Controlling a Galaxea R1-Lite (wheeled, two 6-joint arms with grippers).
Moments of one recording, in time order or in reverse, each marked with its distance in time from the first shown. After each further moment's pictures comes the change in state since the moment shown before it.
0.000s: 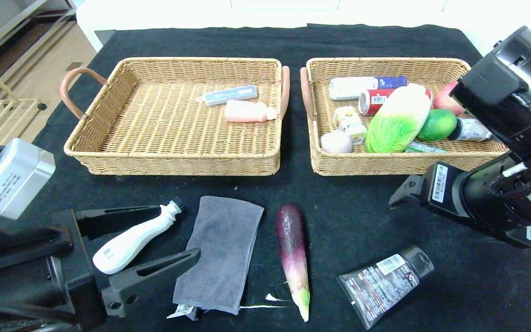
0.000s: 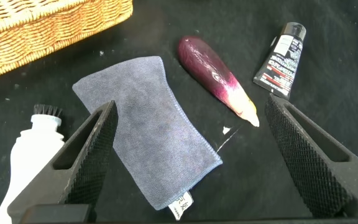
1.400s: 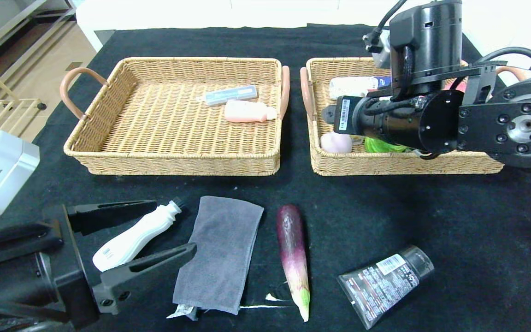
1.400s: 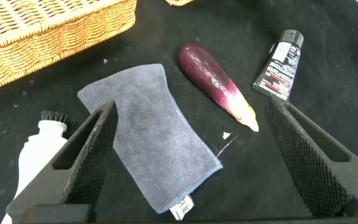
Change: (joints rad) left arm 0.003 -0.015 -0.009 -0.005 0.000 0.000; right arm -0.079 0.240 -0.036 -0.957 -0.102 -0.777
